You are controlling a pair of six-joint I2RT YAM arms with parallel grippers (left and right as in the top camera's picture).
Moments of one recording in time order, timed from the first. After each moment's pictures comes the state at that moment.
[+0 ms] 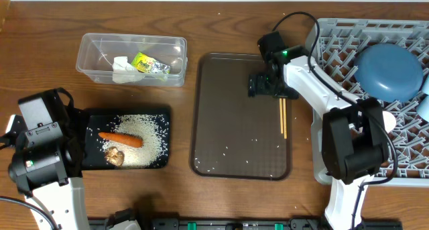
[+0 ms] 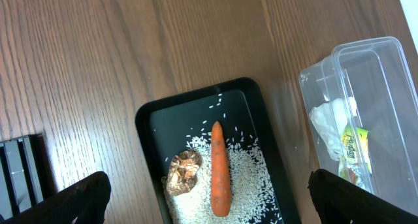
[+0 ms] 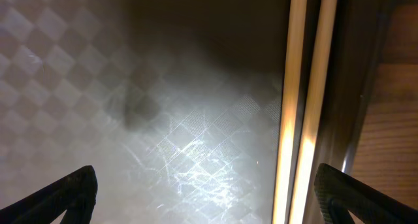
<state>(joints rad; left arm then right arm) 0.35 1.01 1.17 -1.18 -0.30 -0.93 0.36 2.08 1.54 -0.90 0.02 0.44</state>
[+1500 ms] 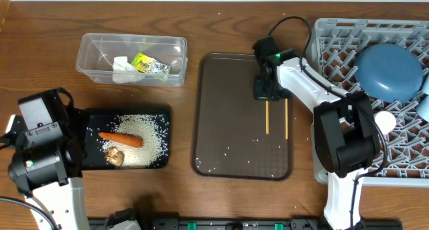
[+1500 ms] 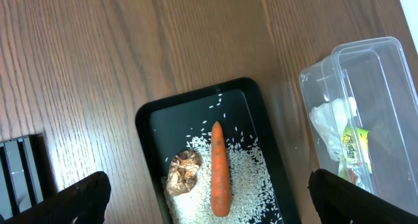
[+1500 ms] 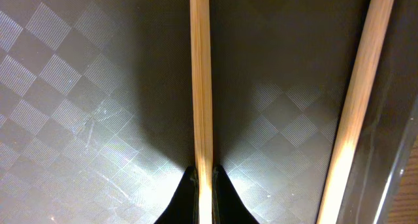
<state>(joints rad) 0.35 1.01 1.17 -1.18 -0.30 -0.93 0.38 2.14 1.54 -0.87 0.07 0.46</state>
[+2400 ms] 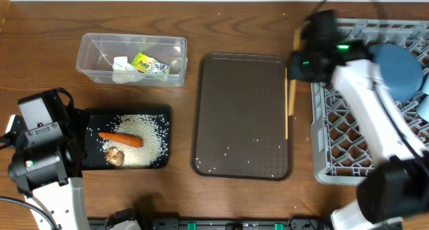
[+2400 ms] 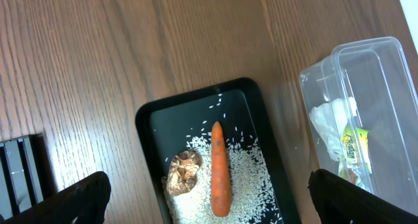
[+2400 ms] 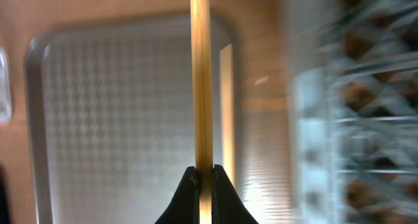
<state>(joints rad) 0.35 1.01 1.17 -1.18 -0.30 -0.93 0.15 1.71 1.54 -0.95 -0.06 0.32</state>
